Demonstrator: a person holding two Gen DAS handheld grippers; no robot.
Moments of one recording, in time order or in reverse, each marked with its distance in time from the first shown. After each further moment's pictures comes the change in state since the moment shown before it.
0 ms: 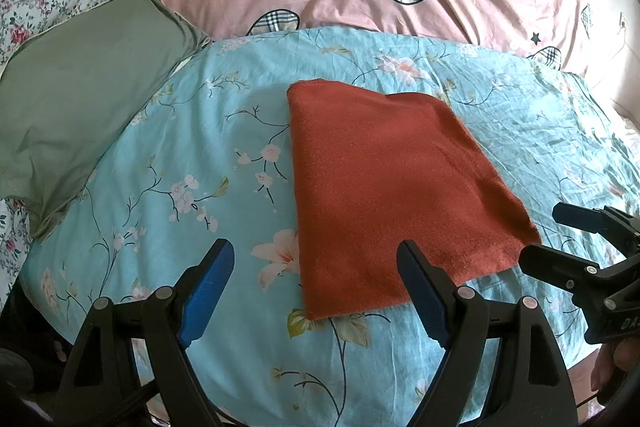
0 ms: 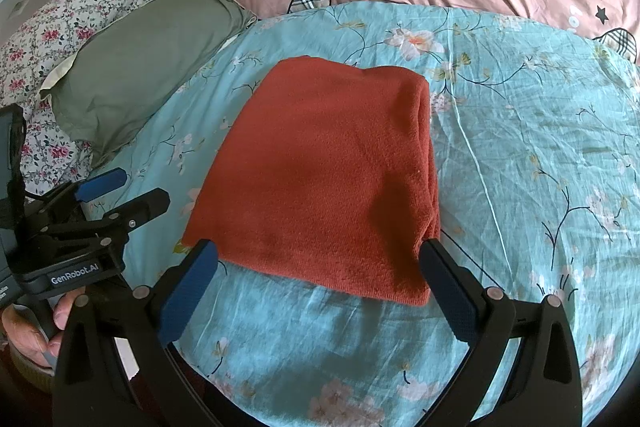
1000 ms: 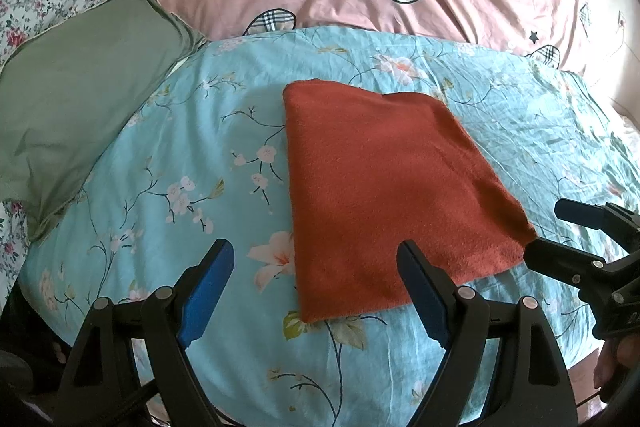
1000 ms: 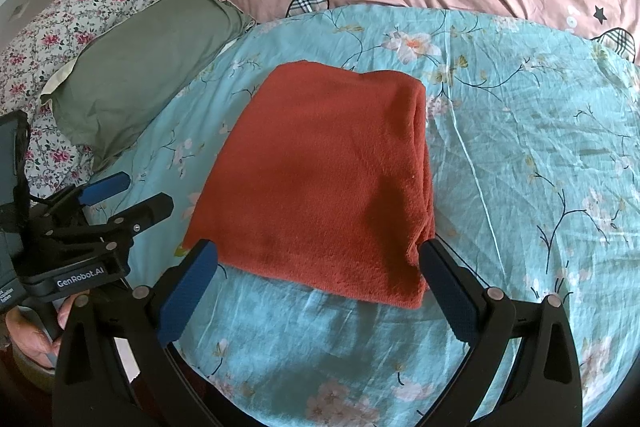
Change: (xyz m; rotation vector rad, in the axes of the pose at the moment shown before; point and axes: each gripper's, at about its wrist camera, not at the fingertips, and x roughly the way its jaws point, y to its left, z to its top) left arm -0.001 -0.002 0.002 0.008 0.003 -0.009; right arm -0.005 -0.003 0.003 0.002 -0.005 0.001
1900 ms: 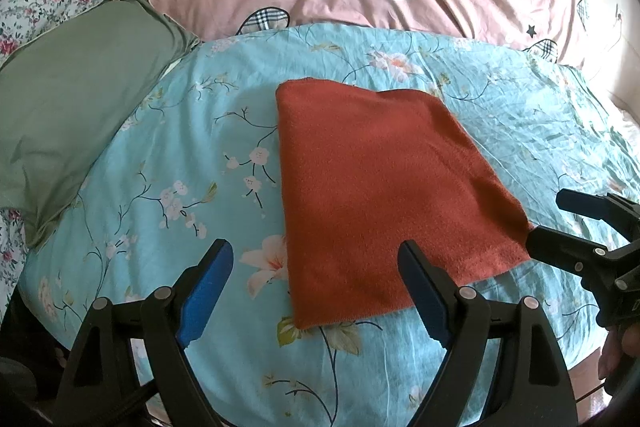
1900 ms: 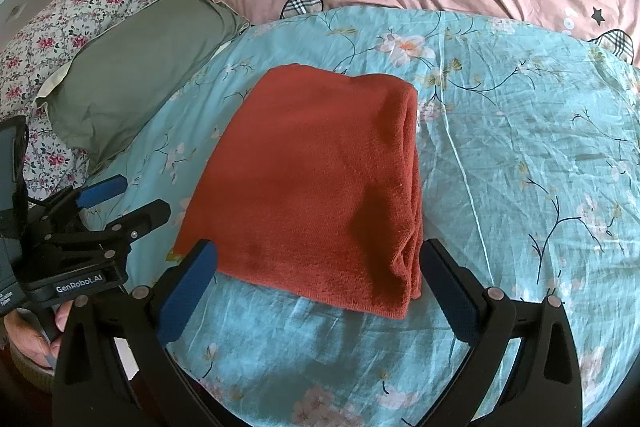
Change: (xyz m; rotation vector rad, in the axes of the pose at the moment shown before) left arm 0.008 -0.005 0.007 0.021 0.012 -0.006; right arm 0.001 -0.010 0.007 0.001 -0.001 -0.012
